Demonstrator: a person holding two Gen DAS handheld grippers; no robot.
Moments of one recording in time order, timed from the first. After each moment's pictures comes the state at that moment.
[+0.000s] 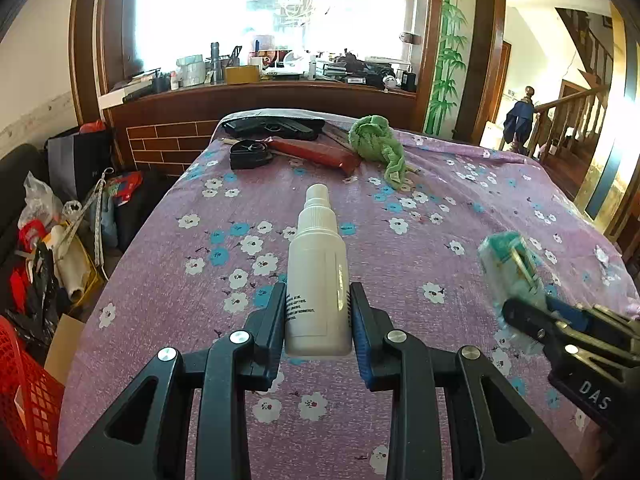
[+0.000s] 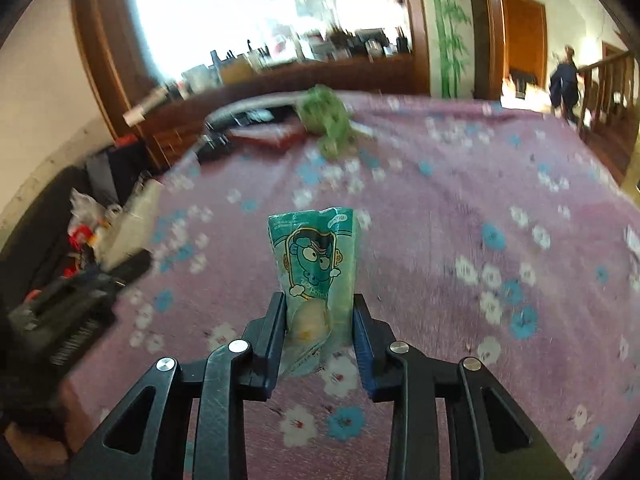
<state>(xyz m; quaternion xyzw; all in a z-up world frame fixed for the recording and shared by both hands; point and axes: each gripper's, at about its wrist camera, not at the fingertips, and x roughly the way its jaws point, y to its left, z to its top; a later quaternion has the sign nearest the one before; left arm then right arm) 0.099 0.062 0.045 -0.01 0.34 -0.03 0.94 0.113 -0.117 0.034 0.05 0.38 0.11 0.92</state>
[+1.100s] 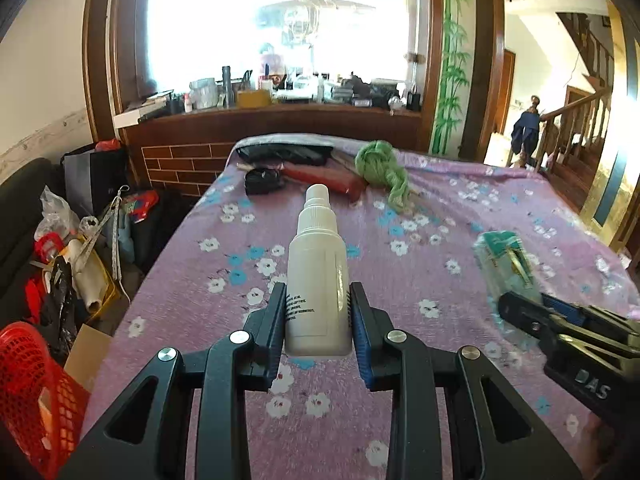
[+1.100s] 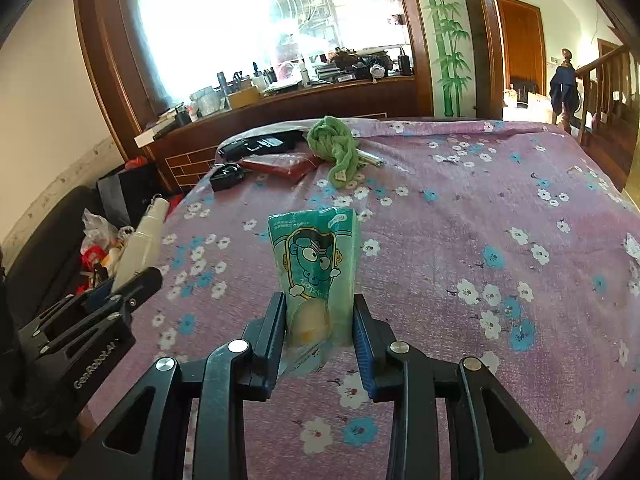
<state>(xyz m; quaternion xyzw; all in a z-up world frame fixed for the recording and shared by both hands) 0.074 0.063 0.077 -0.01 0.31 -0.01 0.95 0.109 -0.118 0.054 0.08 0.36 0.13 0.92</state>
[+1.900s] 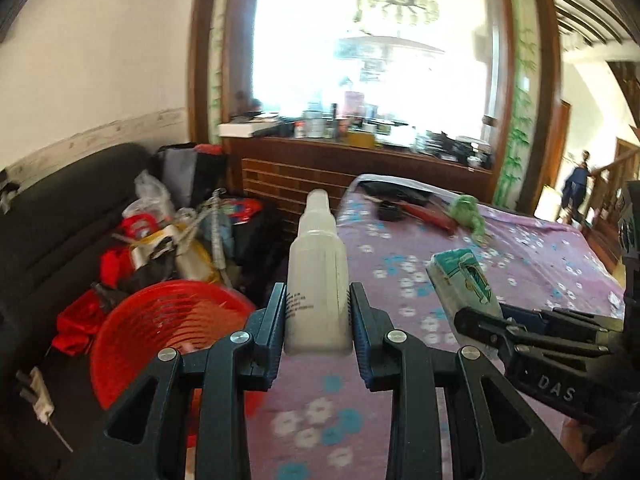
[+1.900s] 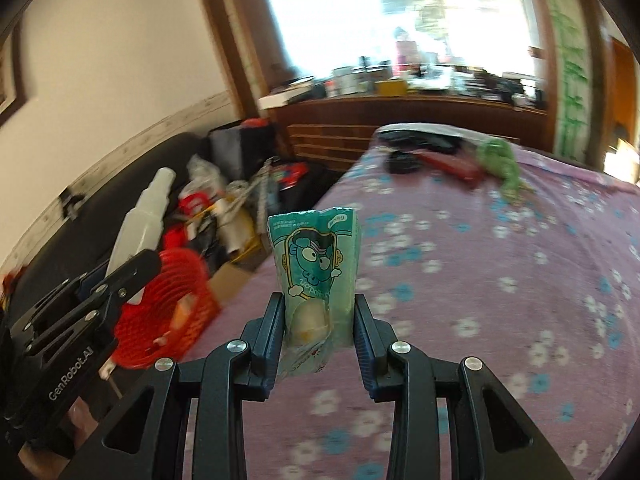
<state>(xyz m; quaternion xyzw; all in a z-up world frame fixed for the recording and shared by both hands) -0.082 0.215 0.128 -0.06 0.25 0.12 0.96 0.016 0.049 0.100 0.01 0.36 0.32 0.88</state>
